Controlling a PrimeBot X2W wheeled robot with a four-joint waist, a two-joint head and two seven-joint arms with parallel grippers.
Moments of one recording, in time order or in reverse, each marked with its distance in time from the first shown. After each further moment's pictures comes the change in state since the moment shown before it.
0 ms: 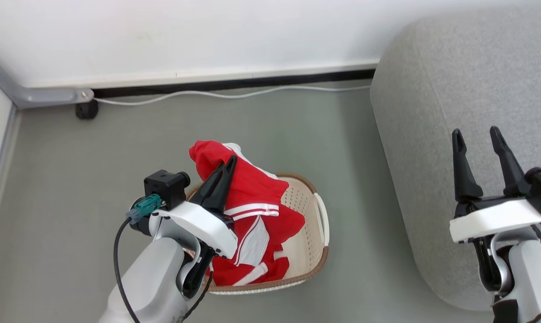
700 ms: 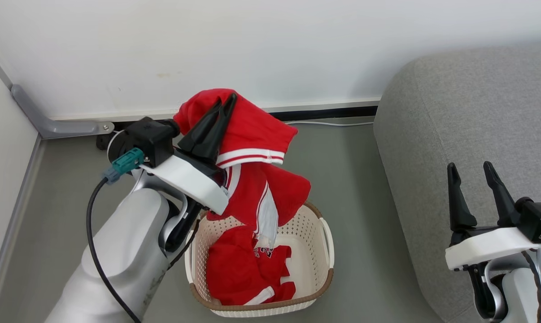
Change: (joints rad) left arm -0.122 0.106 -0.053 -0.193 0.031 0.000 0.000; right arm 0.096 0.032 -0.026 0.025 -0.021 0.000 0.000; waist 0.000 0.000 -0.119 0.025
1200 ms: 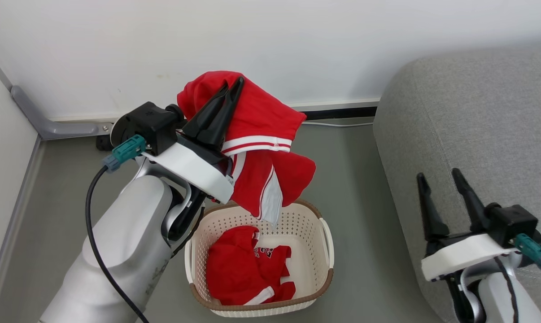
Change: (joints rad) left arm -0.049 0.002 -0.011 -0.025 -0.009 -0.006 0.002; right arm 0.012 -0.001 0.084 0.000 0.003 0.000 0.000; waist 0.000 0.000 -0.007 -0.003
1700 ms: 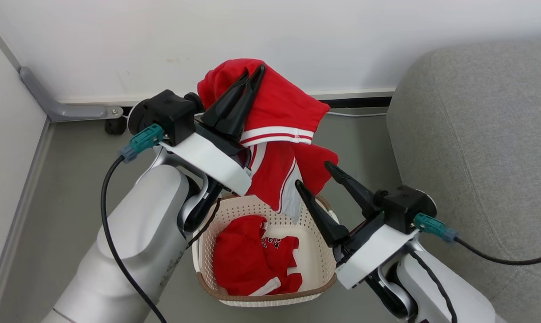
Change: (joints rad) left arm -0.047 -0.038 -0.029 0.001 0.000 0.000 0.000; right arm -0.214 -0.054 0.561 -0.017 0.239 0.003 0.000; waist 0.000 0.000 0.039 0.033
